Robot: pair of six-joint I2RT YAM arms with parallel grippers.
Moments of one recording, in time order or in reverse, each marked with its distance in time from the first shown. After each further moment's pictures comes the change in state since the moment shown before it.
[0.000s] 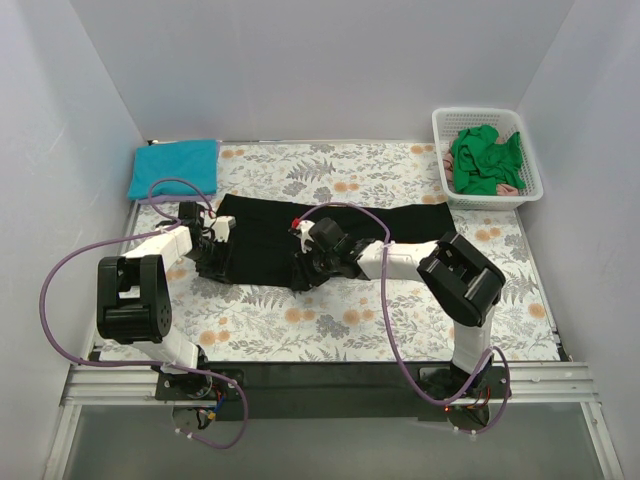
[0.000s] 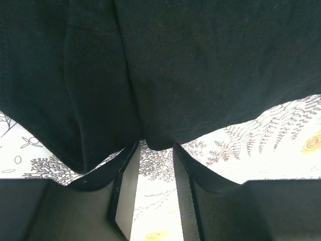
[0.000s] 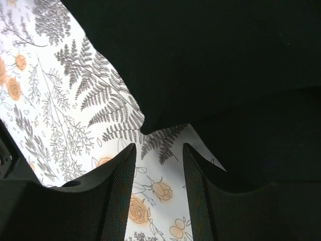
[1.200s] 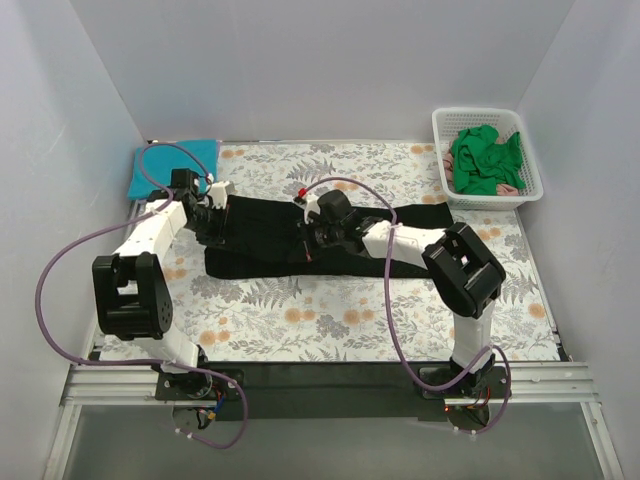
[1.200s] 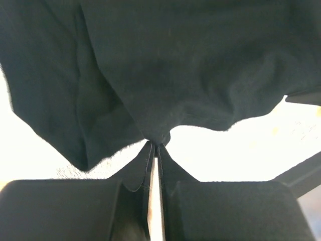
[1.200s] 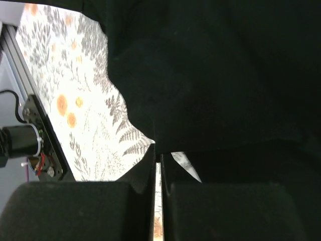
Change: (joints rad) left arm -0.006 0.004 0.259 -0.163 0.106 -0.013; right arm -0.098 0.038 0.132 0.033 -0.172 0.059
